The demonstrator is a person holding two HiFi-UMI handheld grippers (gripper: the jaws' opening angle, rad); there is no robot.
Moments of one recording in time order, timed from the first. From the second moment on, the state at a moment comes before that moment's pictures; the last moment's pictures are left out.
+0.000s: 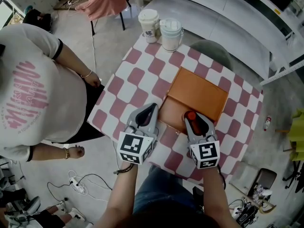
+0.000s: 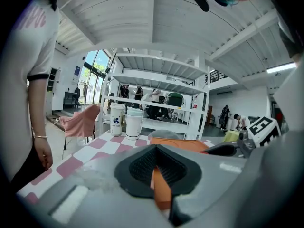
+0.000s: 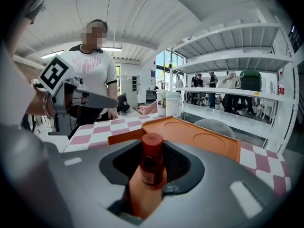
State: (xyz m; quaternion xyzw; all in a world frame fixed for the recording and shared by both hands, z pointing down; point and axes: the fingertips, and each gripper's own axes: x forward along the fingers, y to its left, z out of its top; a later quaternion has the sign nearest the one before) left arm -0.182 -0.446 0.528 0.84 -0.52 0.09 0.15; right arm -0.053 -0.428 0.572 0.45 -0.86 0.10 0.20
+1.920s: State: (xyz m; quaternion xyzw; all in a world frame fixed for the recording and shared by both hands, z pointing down) left arm -0.163 -0.414 0.335 0.88 -0.47 0.01 -0.01; right arm 0.026 -0.372 0.334 0.58 -0.81 0.00 0.09
